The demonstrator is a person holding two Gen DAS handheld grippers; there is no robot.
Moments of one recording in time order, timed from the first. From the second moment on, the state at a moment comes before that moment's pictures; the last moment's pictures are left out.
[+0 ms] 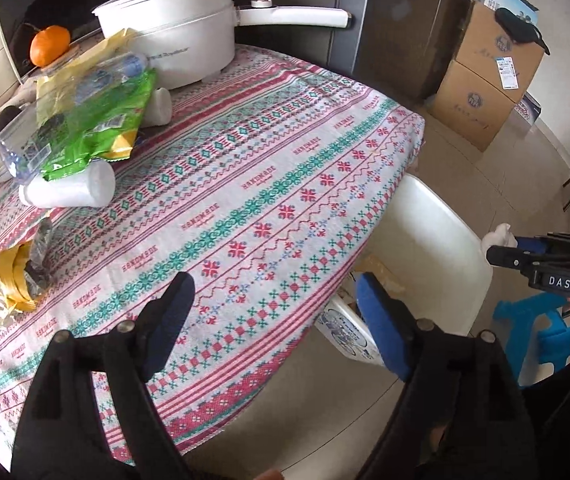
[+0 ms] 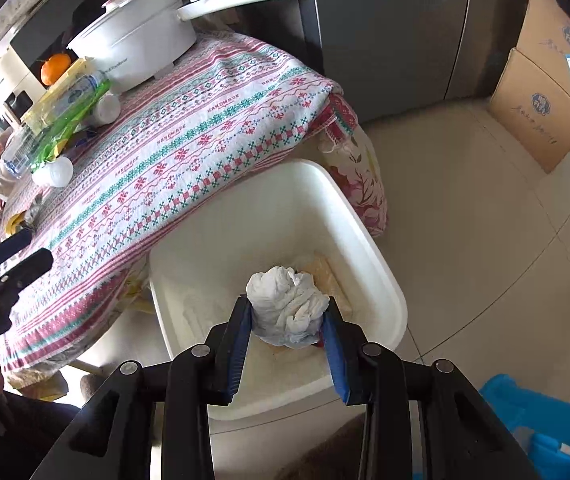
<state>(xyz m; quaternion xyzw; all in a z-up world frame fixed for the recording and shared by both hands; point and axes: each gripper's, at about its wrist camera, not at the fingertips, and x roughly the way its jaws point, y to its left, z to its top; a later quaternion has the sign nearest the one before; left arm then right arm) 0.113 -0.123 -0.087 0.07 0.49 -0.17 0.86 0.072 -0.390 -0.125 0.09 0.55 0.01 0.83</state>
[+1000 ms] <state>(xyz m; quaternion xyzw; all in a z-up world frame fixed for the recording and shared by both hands) 0.117 0.025 -0.048 0.00 0.46 -0.02 0.89 0.104 -0.328 -0.091 0.12 0.52 0.03 0.85</state>
